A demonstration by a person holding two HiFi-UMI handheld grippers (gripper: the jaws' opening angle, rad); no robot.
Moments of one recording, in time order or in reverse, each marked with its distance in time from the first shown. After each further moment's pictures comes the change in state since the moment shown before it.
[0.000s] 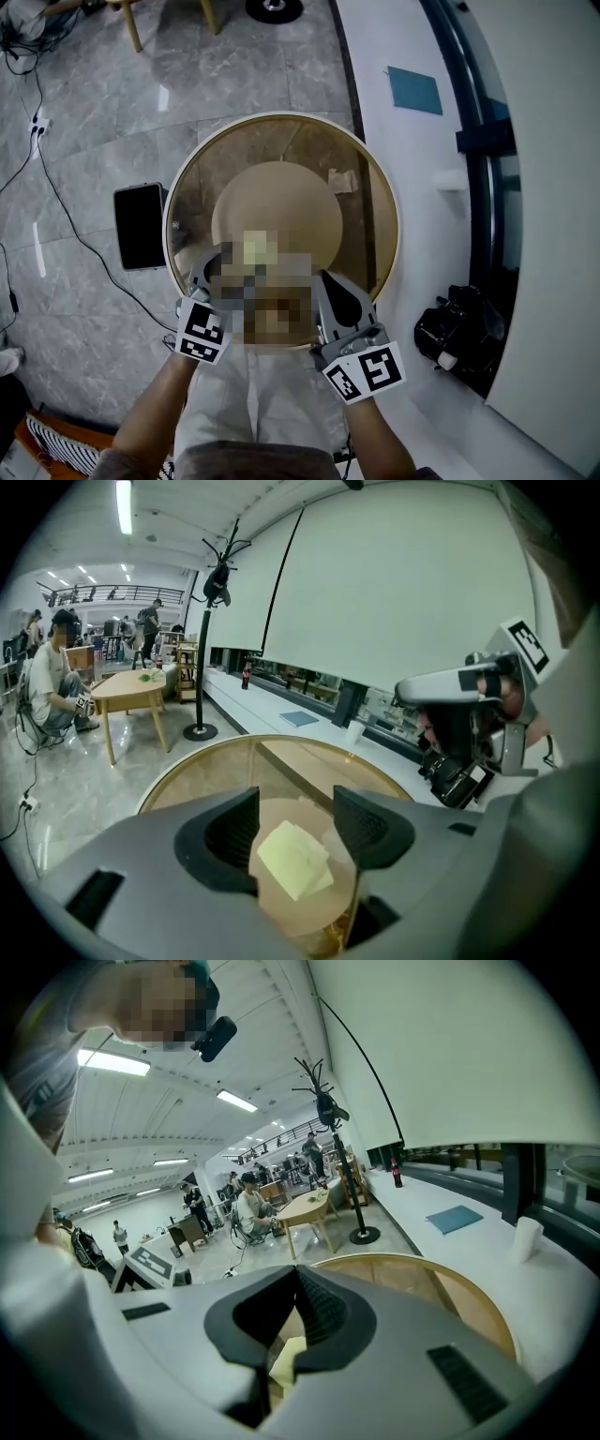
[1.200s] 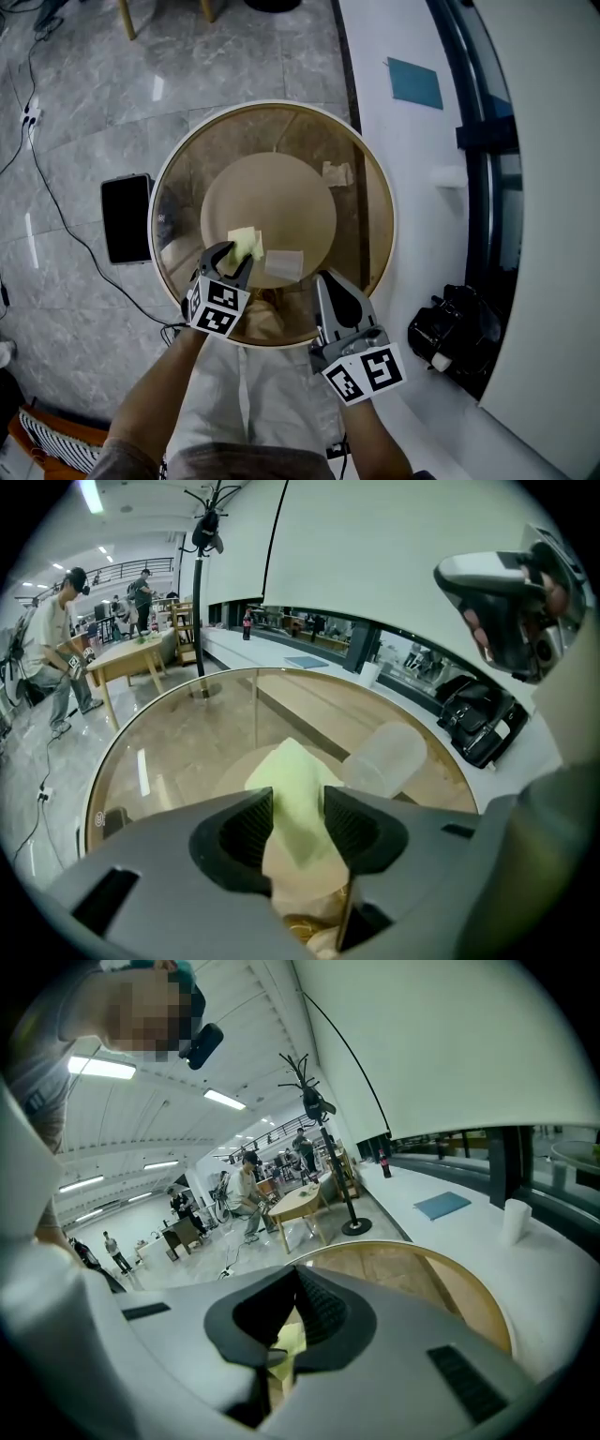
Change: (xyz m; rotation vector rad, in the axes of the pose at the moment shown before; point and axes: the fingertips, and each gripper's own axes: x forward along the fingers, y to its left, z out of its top) left arm 0.064 0.003 -0.113 -0.008 0.295 0.058; right arm -0.006 -0.025 -0.019 0.066 0.032 -0.034
